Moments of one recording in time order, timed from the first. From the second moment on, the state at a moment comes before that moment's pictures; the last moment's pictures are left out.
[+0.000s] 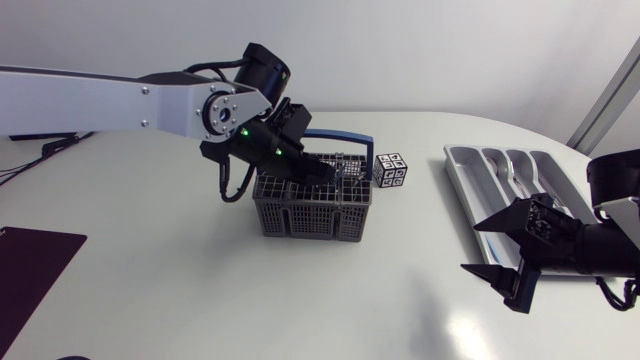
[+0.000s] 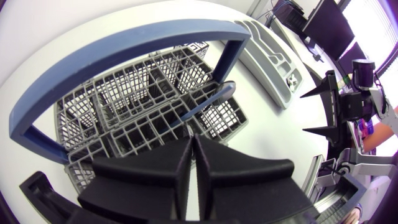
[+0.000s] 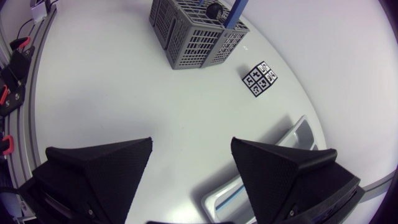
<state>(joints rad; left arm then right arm) -0.55 1.84 1.38 -0.45 0.30 -0.03 -0.13 1.07 0.56 -0.48 -0.48 -1.12</state>
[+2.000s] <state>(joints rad) -0.72 1.45 1.15 -0.50 0.80 0.21 0.44 0.95 0.66 -0.45 -0.56 -0.58</state>
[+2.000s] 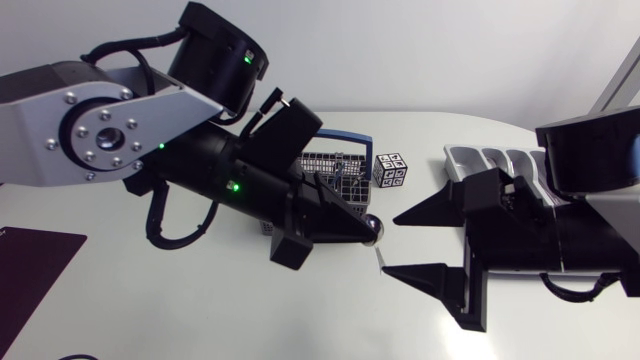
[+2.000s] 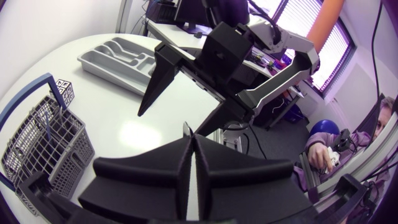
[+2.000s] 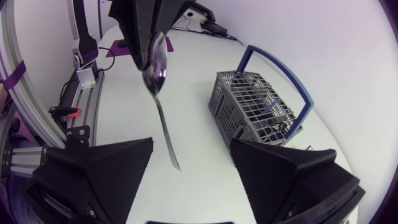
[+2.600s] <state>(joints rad) -0.75 1.48 1.15 -0.51 0.83 0.25 0.51 0.94 0.66 -0.45 -0.57 -0.57</state>
